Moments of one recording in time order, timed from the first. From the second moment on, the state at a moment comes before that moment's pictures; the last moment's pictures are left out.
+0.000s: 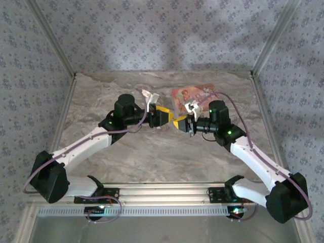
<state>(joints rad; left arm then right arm) -0.68 1.30 0.94 0.17 0.63 -0.50 0.47 1.08 0.78 -0.10 -0.73 0.17</state>
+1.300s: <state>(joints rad) -0.89 2.29 2.10 -0.74 0.16 -0.10 -0.03 0.89 0.70 -0.65 -0.09 0.35</state>
